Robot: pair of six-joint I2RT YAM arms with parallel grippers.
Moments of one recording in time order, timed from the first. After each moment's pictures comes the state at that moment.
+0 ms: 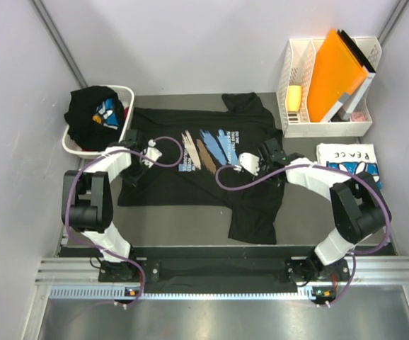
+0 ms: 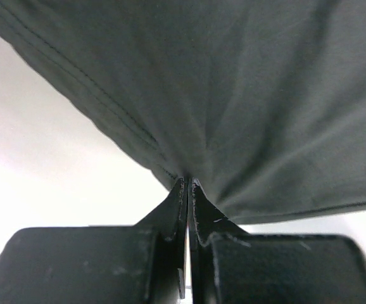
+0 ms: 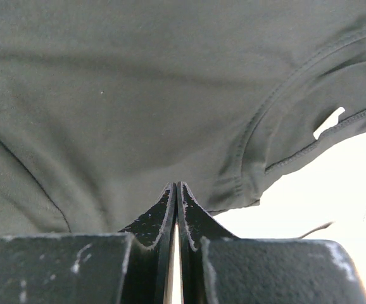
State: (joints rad) left arm -0.07 1.69 1.08 -0.72 -0.17 0.61; right arm 0.47 1.60 0.94 -0.44 0.08 -0.82
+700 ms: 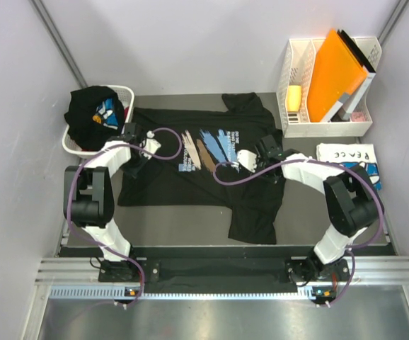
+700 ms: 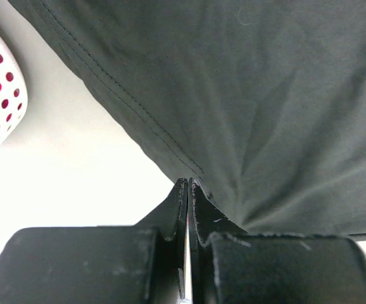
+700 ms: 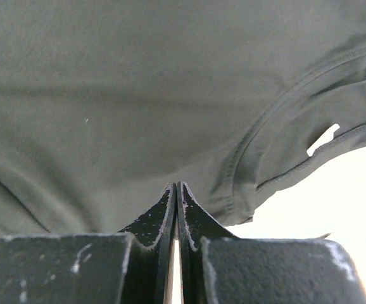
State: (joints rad) left arm -0.05 1.74 1.17 -0.68 -0.17 0.61; right arm 0.47 1.67 1.00 -0.44 0.08 -0.81
